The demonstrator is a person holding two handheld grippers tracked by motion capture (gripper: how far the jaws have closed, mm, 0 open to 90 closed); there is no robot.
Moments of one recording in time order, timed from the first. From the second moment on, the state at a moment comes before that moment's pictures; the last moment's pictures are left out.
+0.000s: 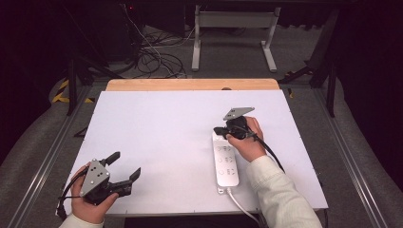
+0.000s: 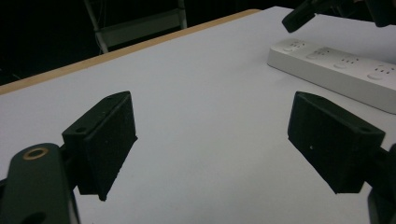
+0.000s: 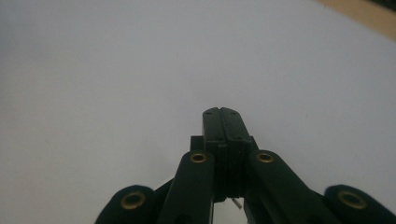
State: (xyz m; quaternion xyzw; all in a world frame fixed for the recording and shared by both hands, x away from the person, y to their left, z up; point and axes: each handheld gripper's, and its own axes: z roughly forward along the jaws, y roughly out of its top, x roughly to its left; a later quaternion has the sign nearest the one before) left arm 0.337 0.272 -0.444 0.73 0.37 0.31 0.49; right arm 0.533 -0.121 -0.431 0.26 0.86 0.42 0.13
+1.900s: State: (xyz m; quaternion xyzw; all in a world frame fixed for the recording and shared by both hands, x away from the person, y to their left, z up) left arm 0.337 0.271 -0.443 0.73 0.36 0.31 0.49; right arm 0.425 -0.245 -0.452 0.28 0.79 0.53 0.14
